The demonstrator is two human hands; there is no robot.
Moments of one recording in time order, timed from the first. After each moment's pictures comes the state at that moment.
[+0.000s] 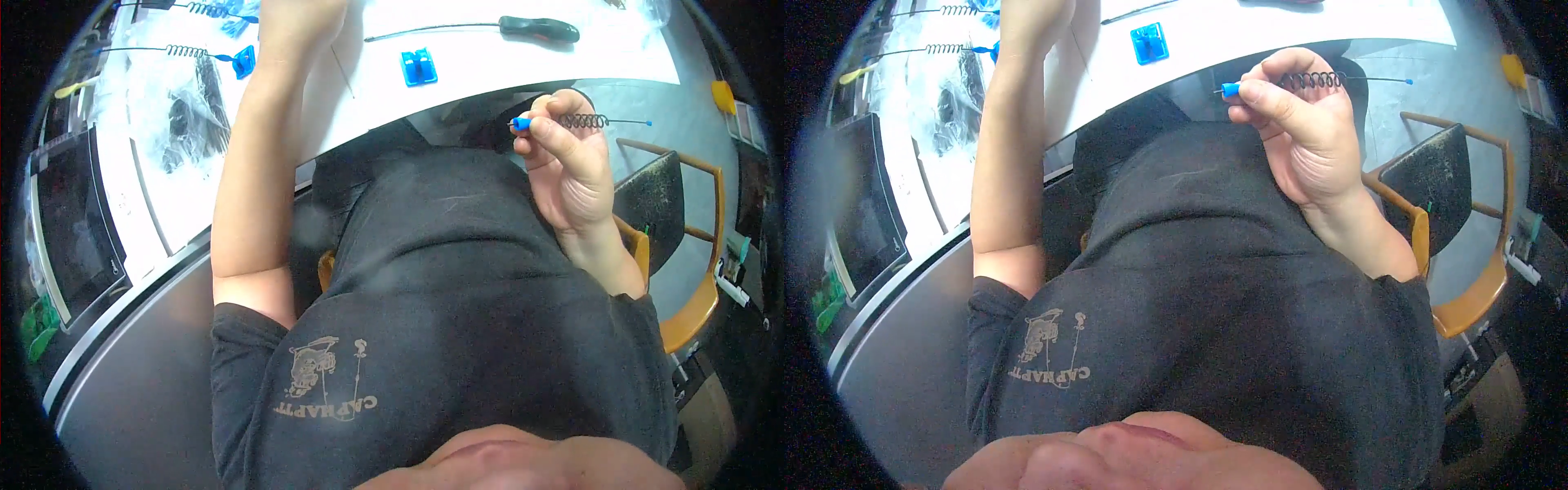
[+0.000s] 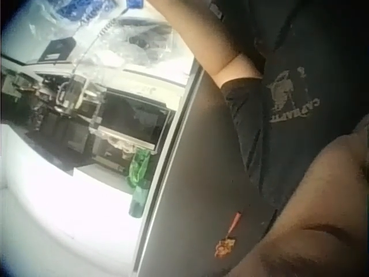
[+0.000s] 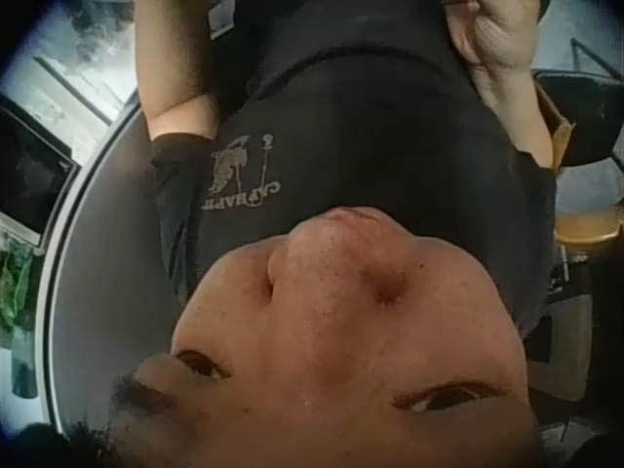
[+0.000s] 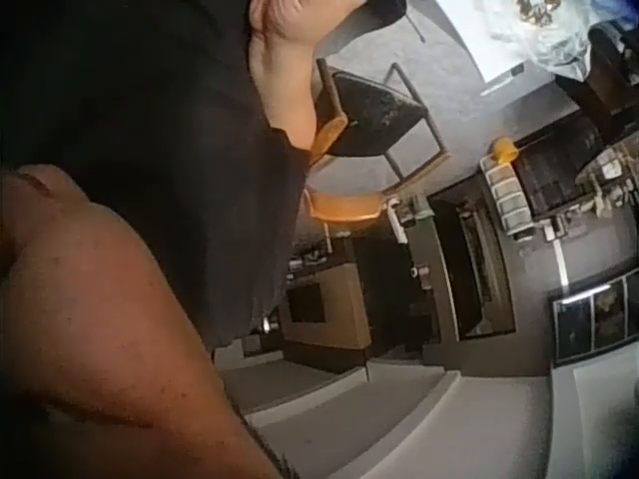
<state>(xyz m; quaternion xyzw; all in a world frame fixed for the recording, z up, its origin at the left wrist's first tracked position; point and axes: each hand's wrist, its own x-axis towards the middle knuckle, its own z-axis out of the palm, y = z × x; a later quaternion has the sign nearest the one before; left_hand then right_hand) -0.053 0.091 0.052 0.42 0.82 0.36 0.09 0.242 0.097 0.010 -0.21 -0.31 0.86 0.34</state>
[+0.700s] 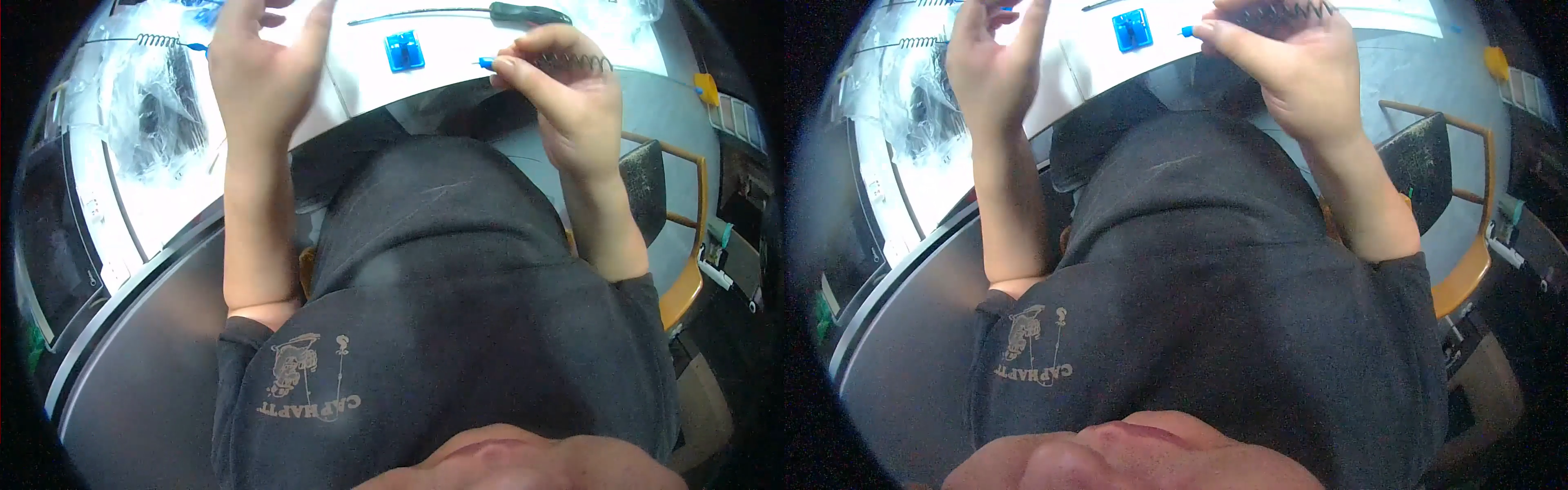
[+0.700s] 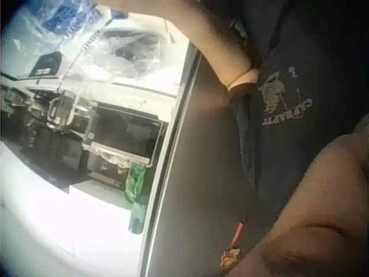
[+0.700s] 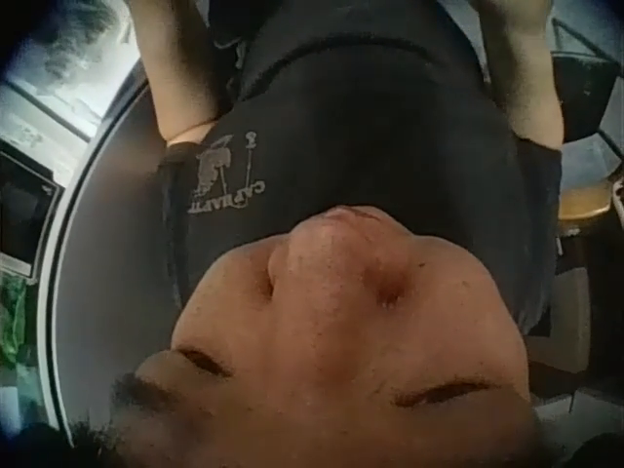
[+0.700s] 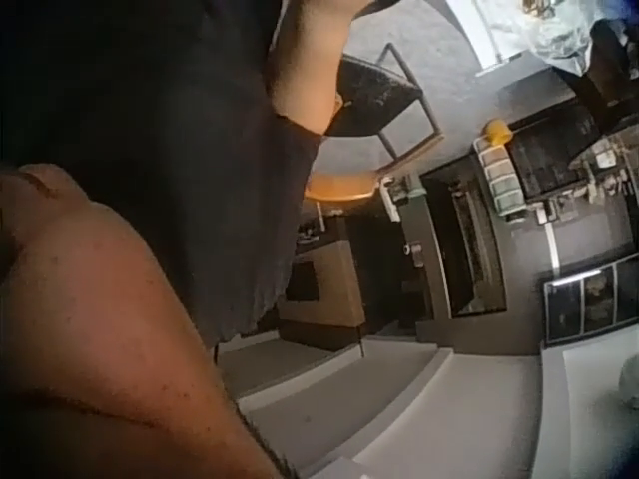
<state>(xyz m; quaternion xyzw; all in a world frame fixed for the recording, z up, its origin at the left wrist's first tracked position) -0.002 0.030 0.076 0.42 0.80 0.42 0.06 0.225 0.146 0.016 -0.18 -0.65 0.66 0.33</state>
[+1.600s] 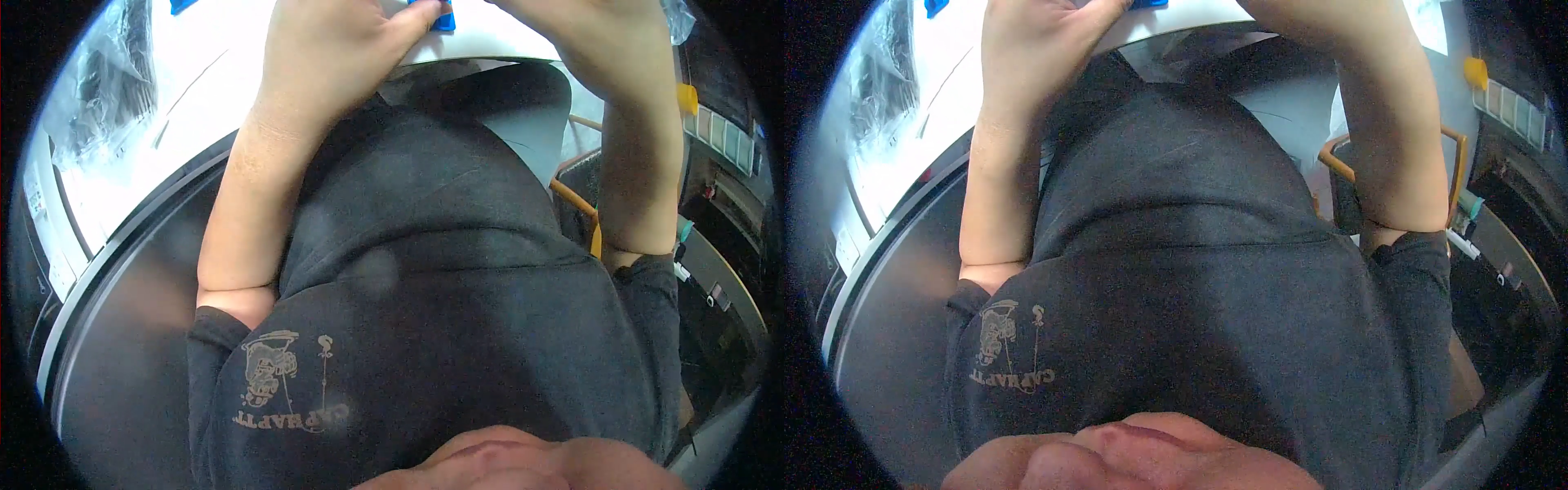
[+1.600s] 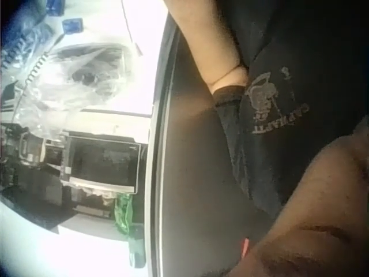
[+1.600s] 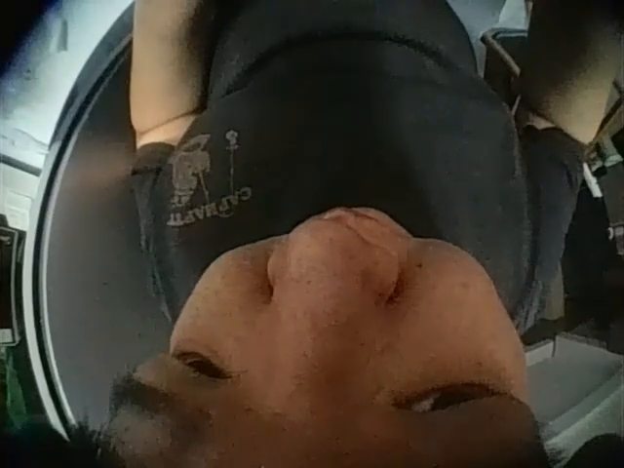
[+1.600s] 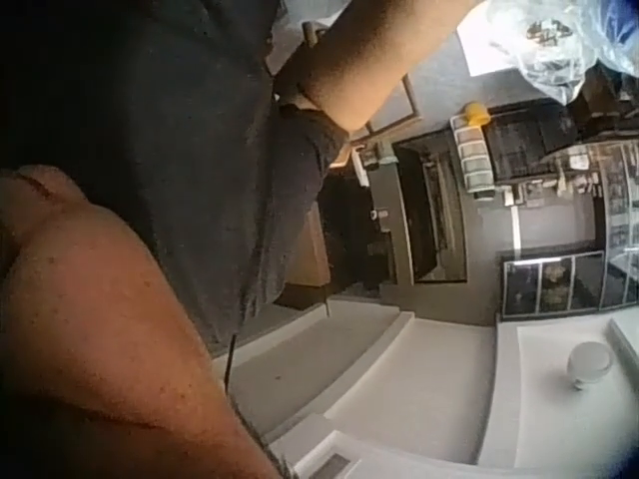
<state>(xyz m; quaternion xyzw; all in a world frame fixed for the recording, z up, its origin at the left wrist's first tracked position) 0.016 0.025 0.037 0.46 0.68 0.51 0.26 0.148 0.152 0.109 -0.16 -0.90 0.38 0.12</state>
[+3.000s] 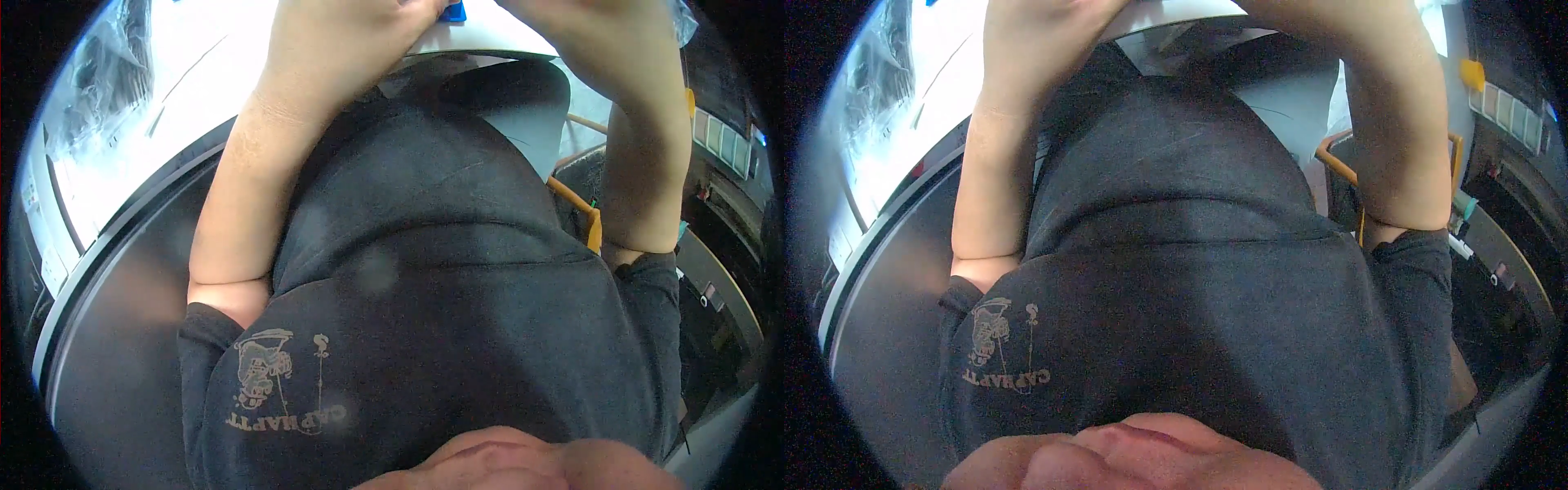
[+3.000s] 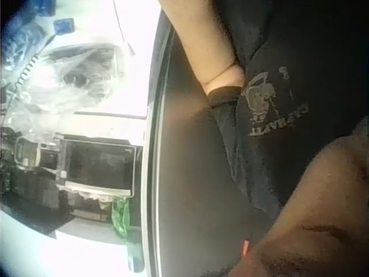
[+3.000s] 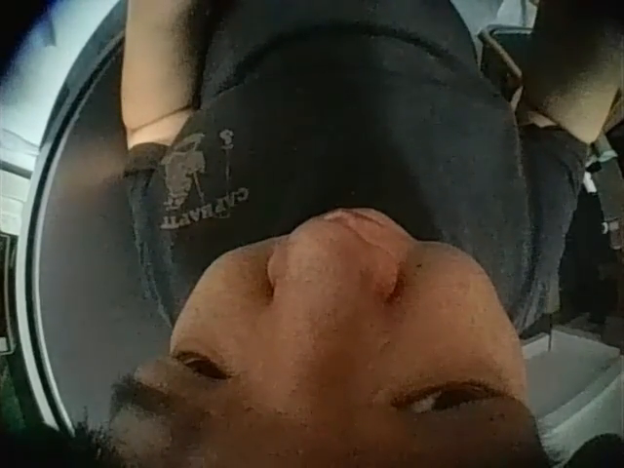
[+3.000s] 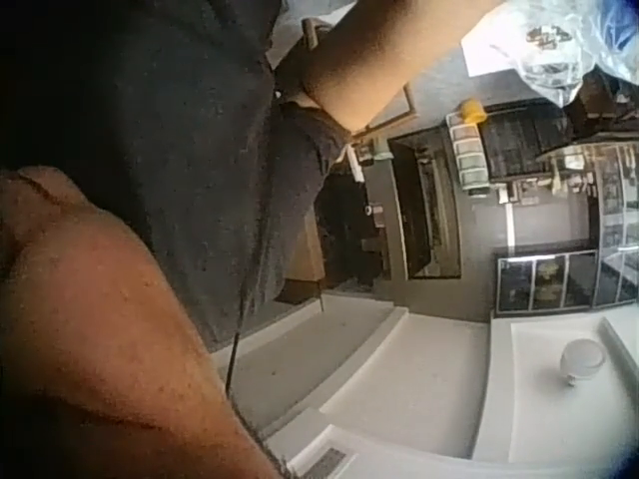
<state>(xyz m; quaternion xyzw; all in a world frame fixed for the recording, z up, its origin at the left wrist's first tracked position) 0.013 0.025 0.020 0.50 0.67 0.51 0.19 0.141 0.137 0.117 -0.15 -0.95 0.26 0.11</state>
